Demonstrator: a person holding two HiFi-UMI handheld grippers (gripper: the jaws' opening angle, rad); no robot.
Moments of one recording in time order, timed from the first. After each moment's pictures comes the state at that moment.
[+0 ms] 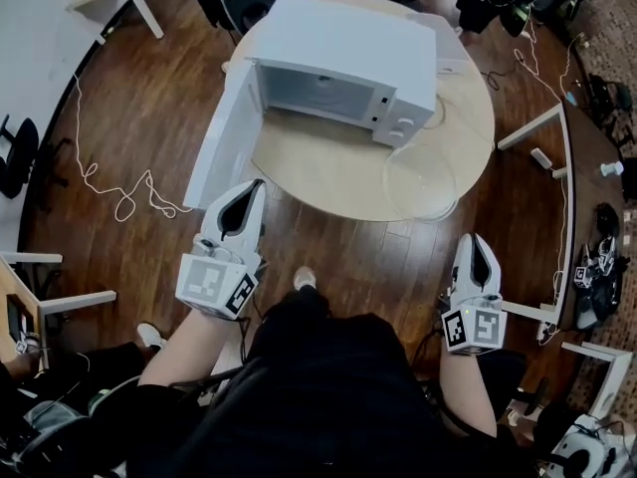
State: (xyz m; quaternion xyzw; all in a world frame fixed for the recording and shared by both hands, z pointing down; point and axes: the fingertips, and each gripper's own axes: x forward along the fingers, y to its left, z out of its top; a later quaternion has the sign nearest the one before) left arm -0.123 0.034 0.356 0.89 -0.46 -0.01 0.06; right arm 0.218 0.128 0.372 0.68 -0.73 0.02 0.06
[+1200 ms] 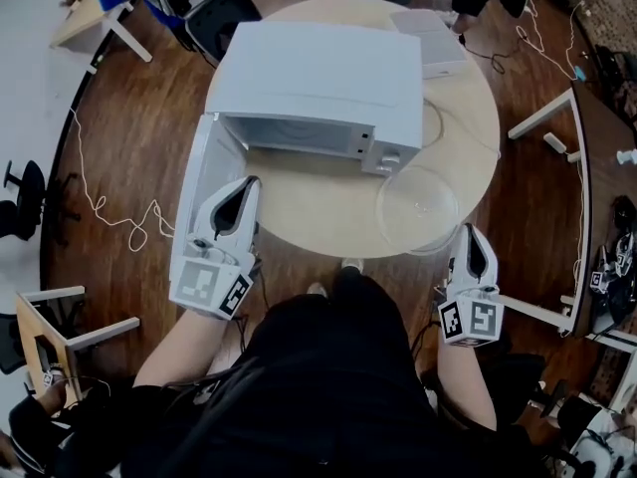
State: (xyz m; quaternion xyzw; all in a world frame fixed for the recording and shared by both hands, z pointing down) left arm -0.073 -0.075 0.340 0.90 -0.43 0.03 0.03; right arm 0.259 0.032 0.400 0.70 -0.71 0.06 0.03
